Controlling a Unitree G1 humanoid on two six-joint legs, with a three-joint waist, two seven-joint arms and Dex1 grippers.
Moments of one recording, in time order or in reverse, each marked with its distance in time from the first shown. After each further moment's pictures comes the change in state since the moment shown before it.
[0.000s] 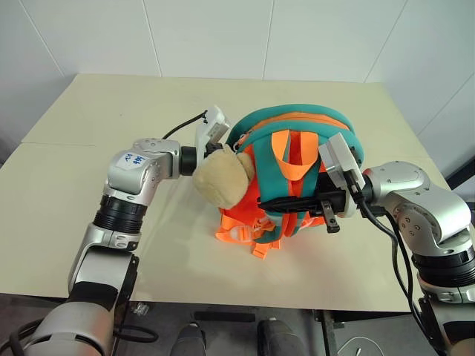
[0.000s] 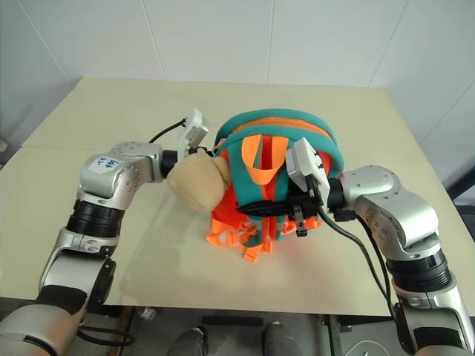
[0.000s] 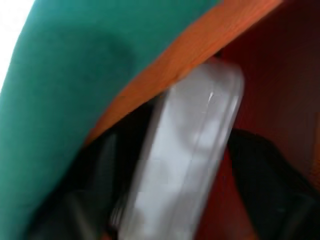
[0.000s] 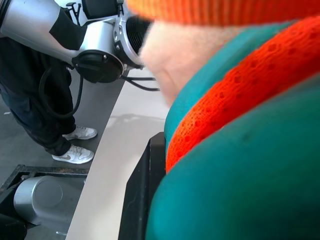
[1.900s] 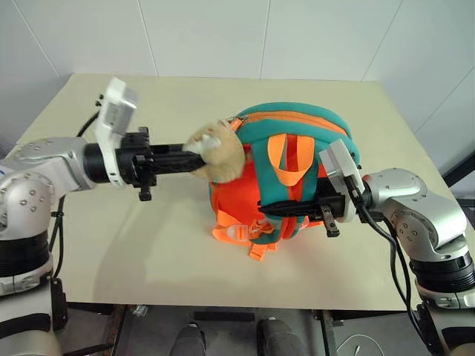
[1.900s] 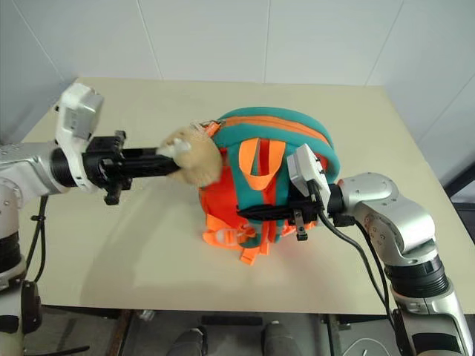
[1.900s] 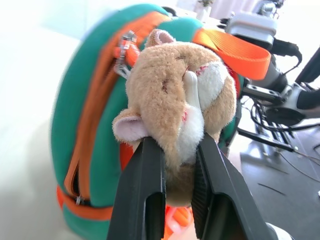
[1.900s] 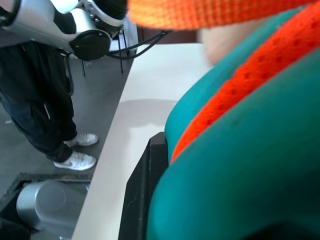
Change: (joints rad) left arm 0.230 0.367 0.356 -0.389 -0.482 0.212 0.109; right arm 0.057 0.019 -0.016 -0.017 0.021 -0.019 -0.008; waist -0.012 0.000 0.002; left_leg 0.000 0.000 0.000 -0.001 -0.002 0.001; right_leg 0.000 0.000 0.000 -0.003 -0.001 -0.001
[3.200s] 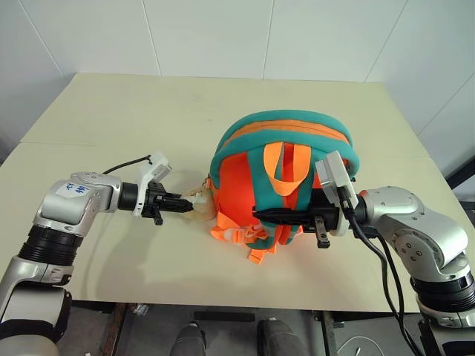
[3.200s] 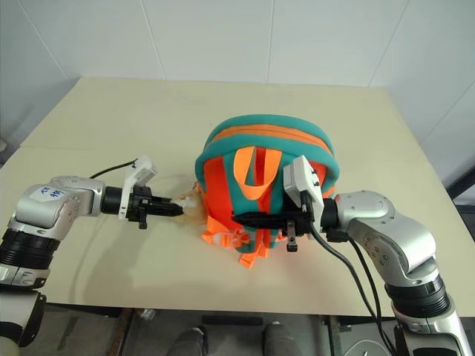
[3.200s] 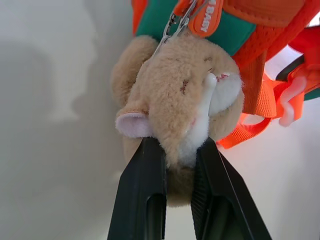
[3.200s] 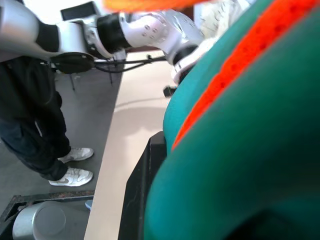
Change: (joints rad) left arm 0.038 -0.015 -0.349 0.349 0.429 -0.150 -0.135; right arm 0.092 -0.008 -0.012 -0.118 0.063 0.092 -0.181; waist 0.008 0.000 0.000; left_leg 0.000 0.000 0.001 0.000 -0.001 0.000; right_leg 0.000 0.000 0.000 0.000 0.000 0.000
